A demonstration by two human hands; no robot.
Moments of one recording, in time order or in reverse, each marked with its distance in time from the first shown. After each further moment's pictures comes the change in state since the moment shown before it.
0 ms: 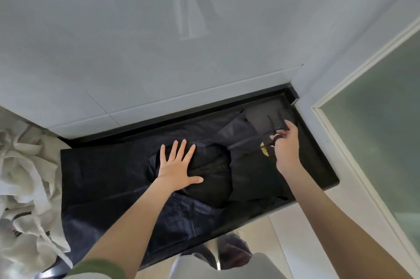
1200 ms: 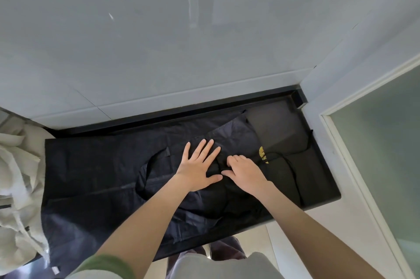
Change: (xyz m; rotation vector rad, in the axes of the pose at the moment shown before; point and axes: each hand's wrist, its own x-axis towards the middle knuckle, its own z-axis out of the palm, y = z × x) left_hand 0.032 0.058 0.002 -0.026 0.015 0.181; right_hand 0.010 0.084 0.035 -1.348 -0.760 -0.747
